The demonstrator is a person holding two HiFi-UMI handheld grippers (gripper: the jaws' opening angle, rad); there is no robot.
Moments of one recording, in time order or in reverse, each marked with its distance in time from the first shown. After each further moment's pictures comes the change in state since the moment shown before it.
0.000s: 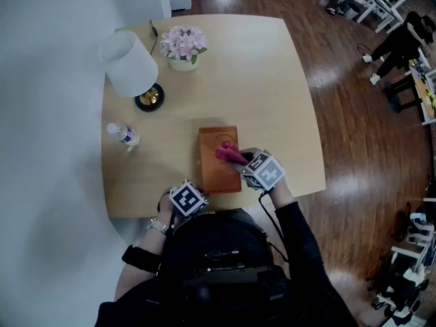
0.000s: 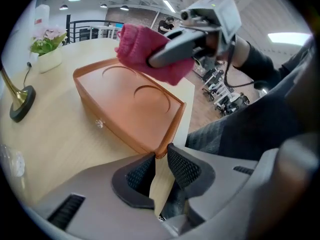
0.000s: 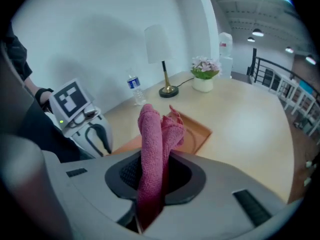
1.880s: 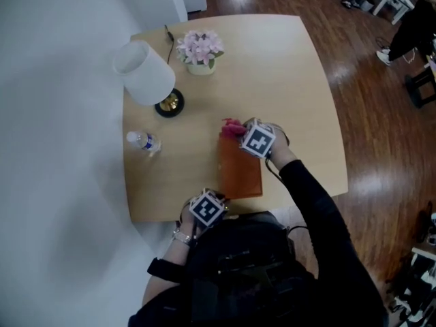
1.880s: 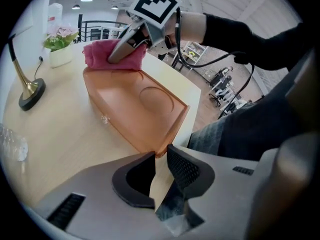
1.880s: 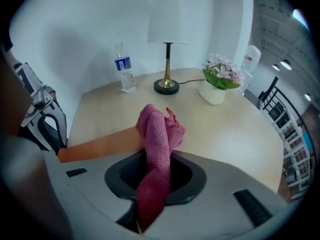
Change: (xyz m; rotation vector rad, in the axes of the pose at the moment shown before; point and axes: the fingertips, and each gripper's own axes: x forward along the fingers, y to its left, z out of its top) left arm -0.006 0.004 -0.003 -0.082 -0.023 0.071; right arm 0.076 -0.064 0.077 -0.311 0.125 -0.062
